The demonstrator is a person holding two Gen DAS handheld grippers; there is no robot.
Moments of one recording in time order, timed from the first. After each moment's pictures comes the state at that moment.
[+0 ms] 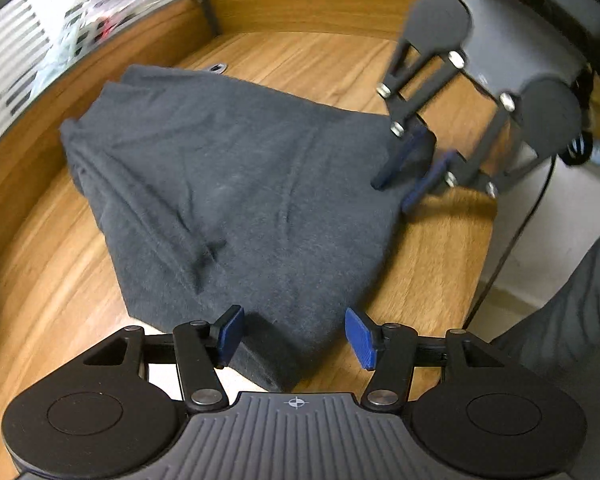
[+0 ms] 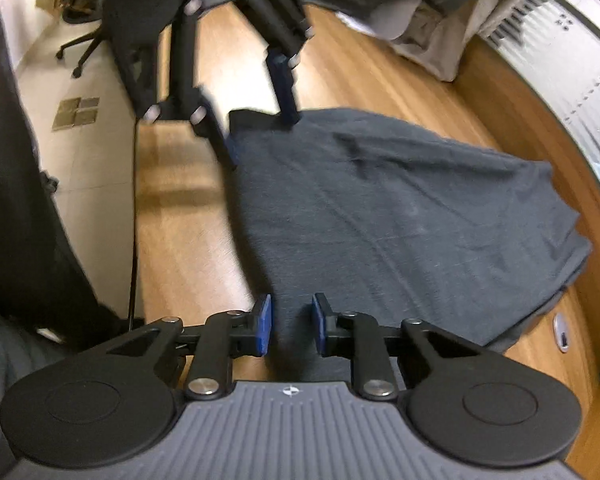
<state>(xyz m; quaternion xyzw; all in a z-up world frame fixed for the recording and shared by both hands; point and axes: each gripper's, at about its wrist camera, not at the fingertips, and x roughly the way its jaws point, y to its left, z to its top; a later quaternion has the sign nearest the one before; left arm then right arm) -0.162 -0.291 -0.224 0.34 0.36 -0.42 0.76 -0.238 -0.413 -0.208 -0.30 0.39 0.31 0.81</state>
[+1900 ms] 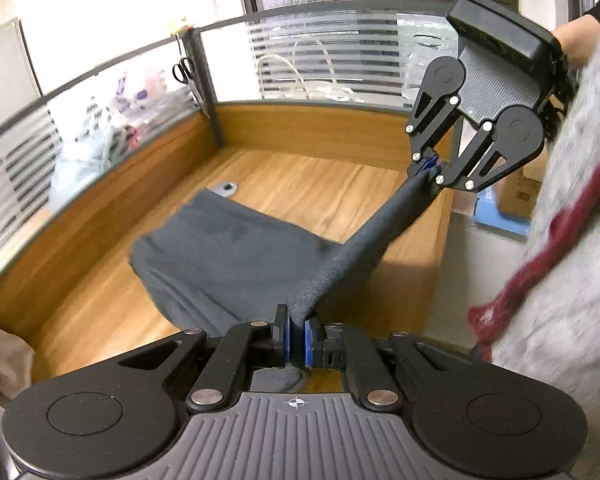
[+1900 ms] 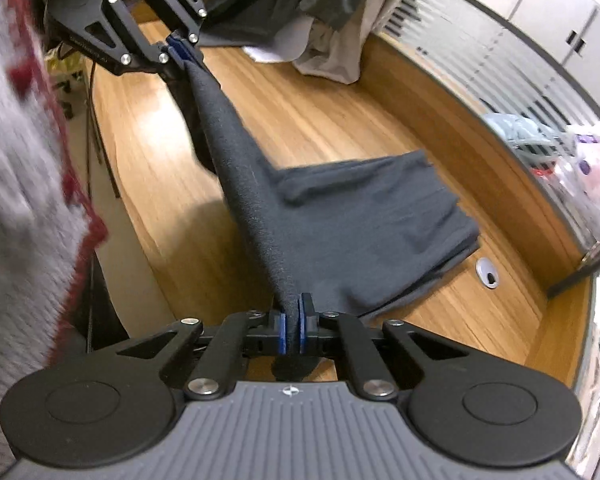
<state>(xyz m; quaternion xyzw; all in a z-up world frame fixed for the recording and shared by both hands) -0.164 -0.211 -0.064 0.28 0.26 -0.49 0.78 -0.251 -0.410 -0.055 -0.21 0.44 0.19 0.85</state>
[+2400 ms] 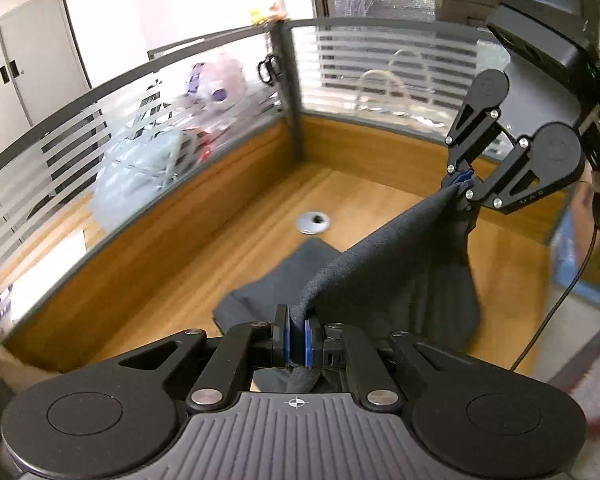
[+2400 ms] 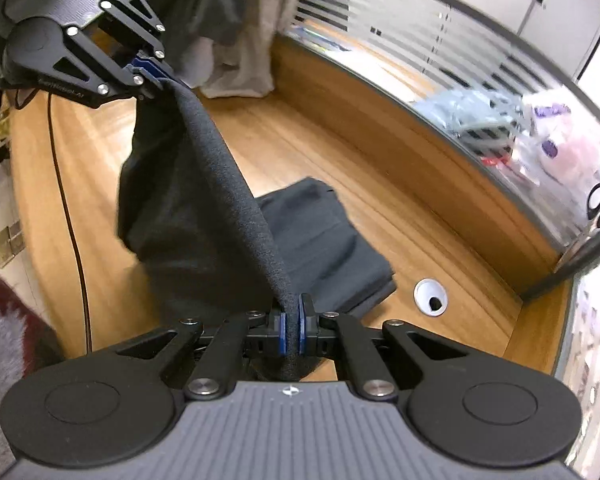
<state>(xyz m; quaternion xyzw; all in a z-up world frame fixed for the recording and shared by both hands) 0.015 -0.278 -0.028 0.26 0.31 -0.43 0.81 -0.091 -0.516 -0.027 -0.14 0.47 0.16 0.86</state>
